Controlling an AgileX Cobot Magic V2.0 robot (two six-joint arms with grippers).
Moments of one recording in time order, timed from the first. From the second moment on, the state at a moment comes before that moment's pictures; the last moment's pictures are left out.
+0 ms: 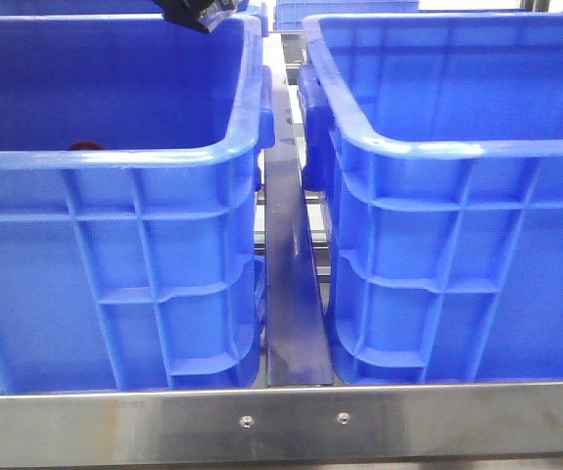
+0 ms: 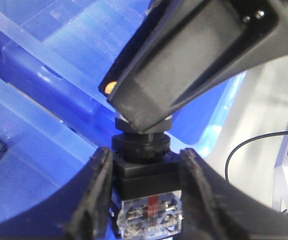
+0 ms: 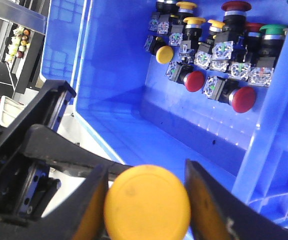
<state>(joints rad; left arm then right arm) -0.56 1.29 -1.22 -0.64 0.86 0.60 0.32 1.40 -1.17 1.18 0.89 -0.42</state>
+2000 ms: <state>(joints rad) -0.56 1.29 -1.22 -0.64 0.85 0.60 0.18 1.74 -1.07 0.98 -0.16 -0.97</state>
